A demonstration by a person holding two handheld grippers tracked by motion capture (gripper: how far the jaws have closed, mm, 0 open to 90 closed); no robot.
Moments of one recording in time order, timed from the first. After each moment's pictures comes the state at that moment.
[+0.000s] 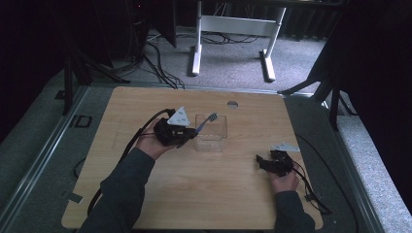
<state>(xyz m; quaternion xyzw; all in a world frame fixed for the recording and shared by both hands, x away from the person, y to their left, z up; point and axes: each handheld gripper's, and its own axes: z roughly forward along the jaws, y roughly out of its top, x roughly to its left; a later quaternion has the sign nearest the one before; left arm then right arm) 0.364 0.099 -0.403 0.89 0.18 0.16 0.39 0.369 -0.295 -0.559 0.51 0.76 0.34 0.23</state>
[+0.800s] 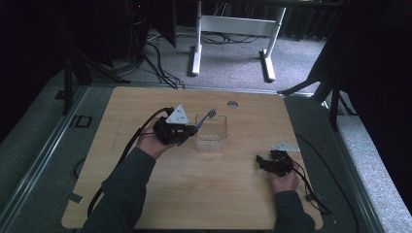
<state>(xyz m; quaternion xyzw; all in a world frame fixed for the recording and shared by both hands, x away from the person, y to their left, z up) 0.365 0.100 -0.402 0.88 0.20 0.17 0.41 0.369 -0.295 -0.559 0.51 0.76 0.34 0.23</state>
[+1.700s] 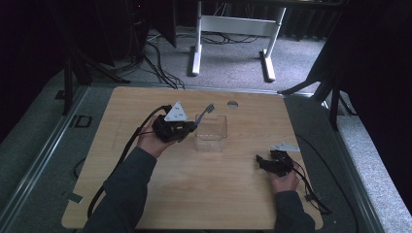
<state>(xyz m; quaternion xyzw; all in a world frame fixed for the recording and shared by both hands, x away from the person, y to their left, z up) 0.368 0.102 -0.400 0.86 0.21 0.19 0.42 0.369 -0.295 -0.559 0.51 0.76 0.34 0.23</state>
